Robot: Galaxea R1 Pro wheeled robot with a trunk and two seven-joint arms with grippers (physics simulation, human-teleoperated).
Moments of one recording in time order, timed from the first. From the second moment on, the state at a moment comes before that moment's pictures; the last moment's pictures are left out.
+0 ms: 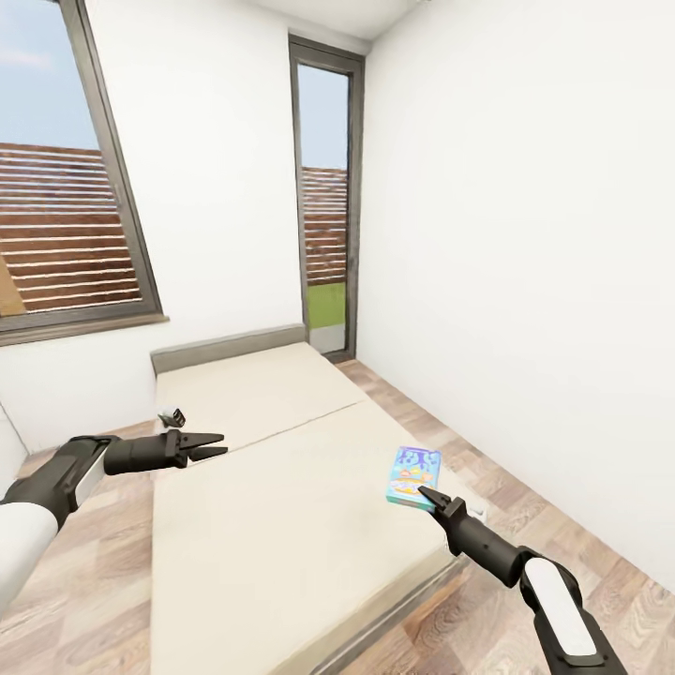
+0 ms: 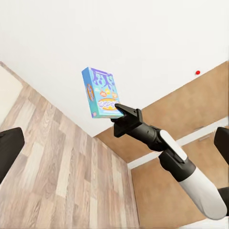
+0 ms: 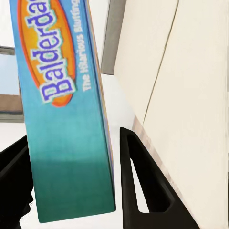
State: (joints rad) left arm -0.92 0.41 -0.14 -0.50 0.29 0.77 -1.57; right arm -0.32 -0.03 -0.23 -1.10 -1.09 0.78 0.25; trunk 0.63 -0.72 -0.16
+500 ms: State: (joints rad) left arm -0.92 0.41 -0.14 -0.50 0.29 0.77 -1.57; right arm -0.32 -0.03 -0.23 -1.10 -1.09 0.78 0.25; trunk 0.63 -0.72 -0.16
